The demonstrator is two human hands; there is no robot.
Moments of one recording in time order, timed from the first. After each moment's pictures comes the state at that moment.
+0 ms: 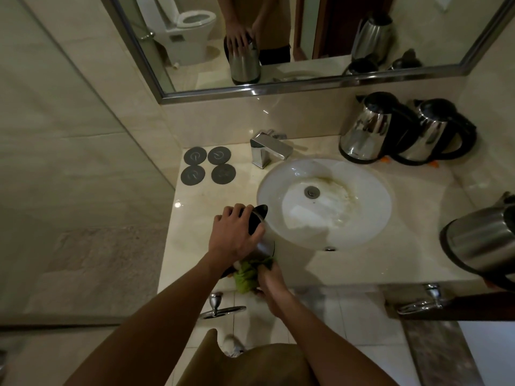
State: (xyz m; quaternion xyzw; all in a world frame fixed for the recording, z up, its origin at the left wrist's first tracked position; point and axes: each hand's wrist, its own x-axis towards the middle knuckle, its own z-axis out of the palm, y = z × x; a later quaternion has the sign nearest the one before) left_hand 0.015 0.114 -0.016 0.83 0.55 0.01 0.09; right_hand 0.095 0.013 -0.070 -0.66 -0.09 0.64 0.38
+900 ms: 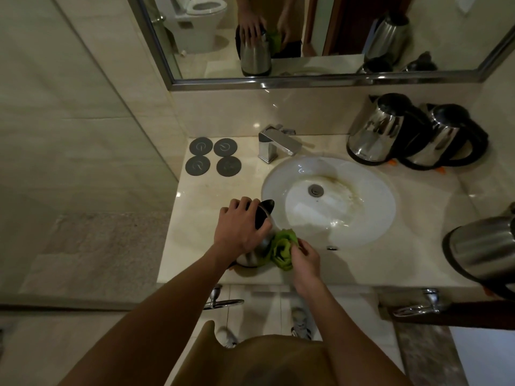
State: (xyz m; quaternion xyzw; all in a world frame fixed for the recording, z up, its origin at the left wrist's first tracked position) left_hand 0.015 0.113 -0.016 0.83 0.55 0.03 0.09; right_hand 0.152 0.024 -0.071 -0.70 -0.09 0.51 0.49
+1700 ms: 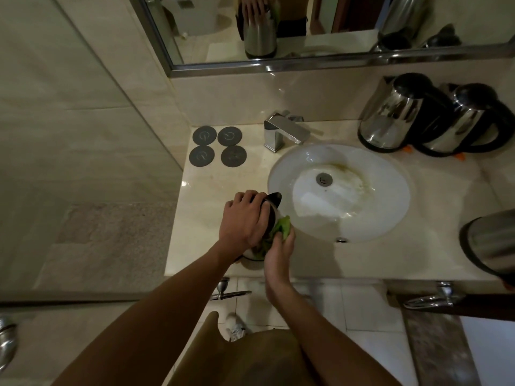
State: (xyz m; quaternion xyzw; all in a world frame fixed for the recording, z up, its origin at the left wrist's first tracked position) left_hand 0.012 0.113 -0.012 0.84 0.52 0.08 0.10; right_hand 0.075 0.036 -0.051 -0.68 -0.12 0.48 0.54
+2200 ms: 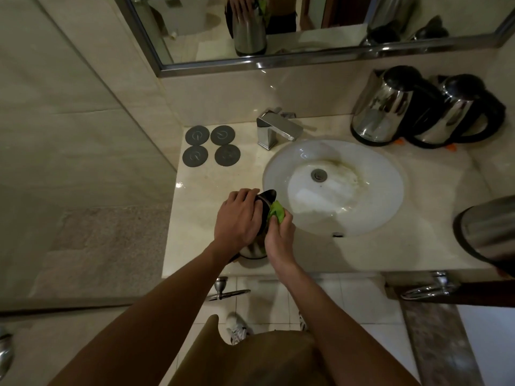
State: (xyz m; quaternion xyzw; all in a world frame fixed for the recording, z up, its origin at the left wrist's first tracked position) left_hand 0.011 0.114 -0.011 0.84 0.52 0.07 0.14; right_hand 0.099 0.056 -0.053 -0.72 -0.28 0.44 0.46
